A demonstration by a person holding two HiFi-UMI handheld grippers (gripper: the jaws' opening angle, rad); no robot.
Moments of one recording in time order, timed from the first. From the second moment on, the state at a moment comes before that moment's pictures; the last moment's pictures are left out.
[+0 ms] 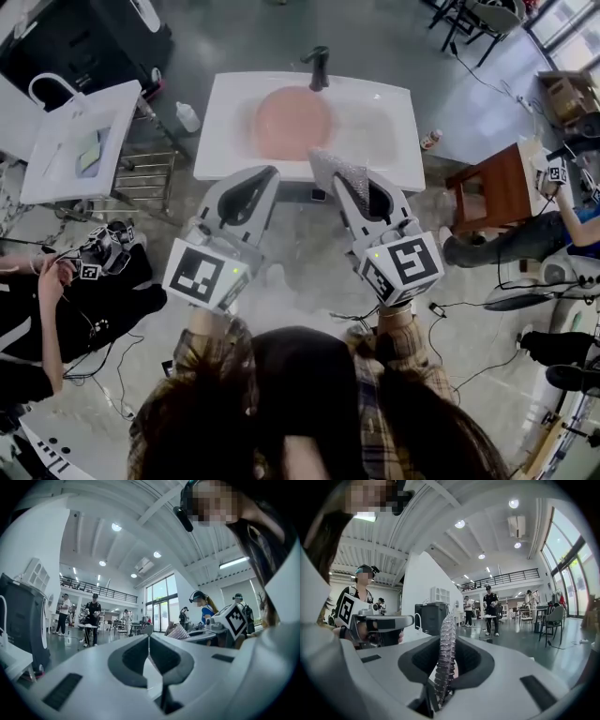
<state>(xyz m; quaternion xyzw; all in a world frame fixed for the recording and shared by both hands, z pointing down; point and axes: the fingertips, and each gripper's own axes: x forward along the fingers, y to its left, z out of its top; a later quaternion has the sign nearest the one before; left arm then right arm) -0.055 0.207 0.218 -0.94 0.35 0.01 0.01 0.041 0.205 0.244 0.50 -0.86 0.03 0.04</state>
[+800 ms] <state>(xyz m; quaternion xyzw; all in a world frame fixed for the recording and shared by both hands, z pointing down) -0.097 0.127 0.239 -0.94 0.34 0.01 -0.01 0.020 0.130 0.263 0.54 -0.84 0.05 0.04</state>
